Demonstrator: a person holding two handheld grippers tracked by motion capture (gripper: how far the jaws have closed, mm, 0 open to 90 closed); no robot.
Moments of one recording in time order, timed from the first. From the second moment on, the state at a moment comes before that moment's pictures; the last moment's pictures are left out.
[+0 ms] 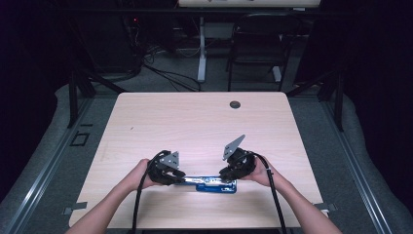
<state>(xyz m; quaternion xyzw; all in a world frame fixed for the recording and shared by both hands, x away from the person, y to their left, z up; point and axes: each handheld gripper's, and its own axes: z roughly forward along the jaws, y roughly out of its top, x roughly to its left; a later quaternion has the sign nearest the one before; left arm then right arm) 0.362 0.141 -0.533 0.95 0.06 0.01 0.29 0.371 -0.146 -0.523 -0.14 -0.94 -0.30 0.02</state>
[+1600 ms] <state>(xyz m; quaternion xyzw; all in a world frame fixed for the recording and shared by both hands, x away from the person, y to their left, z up) 0.363 0.141 -0.533 0.95 0.07 0.01 0.29 0.364 -0.147 -0.524 -0.09 -0.95 -0.29 0.00</state>
